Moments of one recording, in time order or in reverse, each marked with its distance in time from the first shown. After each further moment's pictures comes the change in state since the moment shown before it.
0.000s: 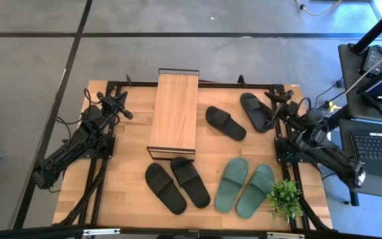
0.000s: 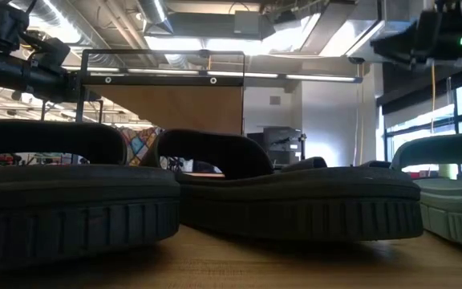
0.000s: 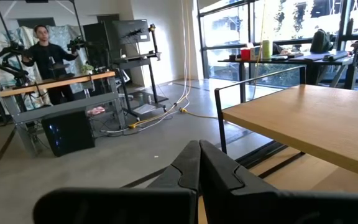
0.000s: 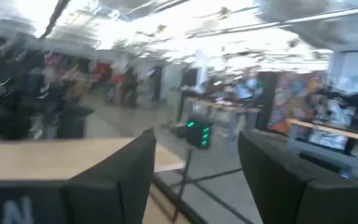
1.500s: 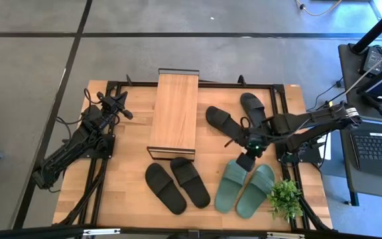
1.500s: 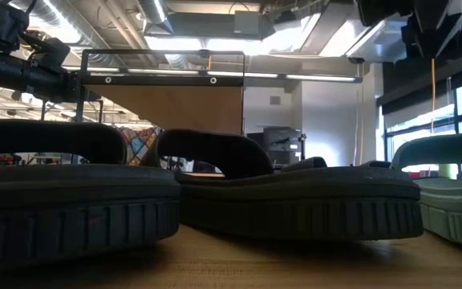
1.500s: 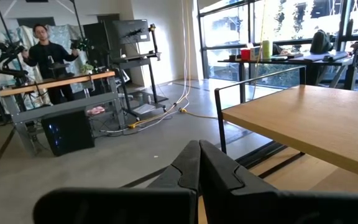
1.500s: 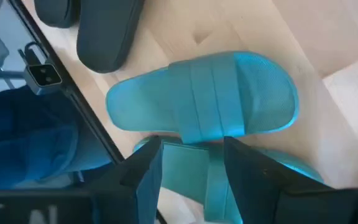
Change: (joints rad) left arm 0.000 0.000 0.000 0.000 0.000 -0.003; right arm 0.861 1.164 0.894 -1.140 -0.147 1.024
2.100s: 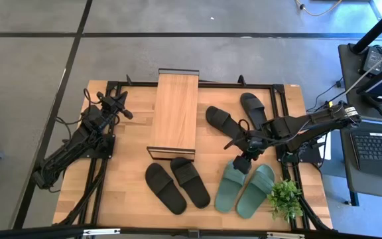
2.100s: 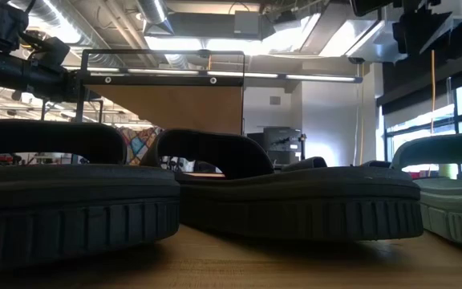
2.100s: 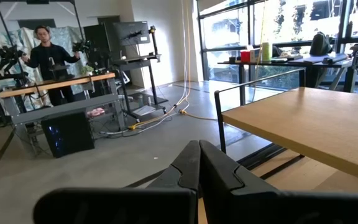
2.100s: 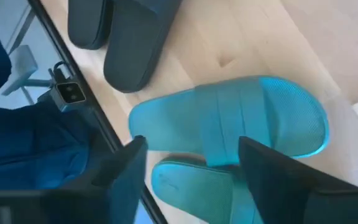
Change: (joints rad) left arm 0.000 0.000 0.000 0.008 0.000 0.000; right arm 0.054 0.007 0.000 0.114 0.041 0.077
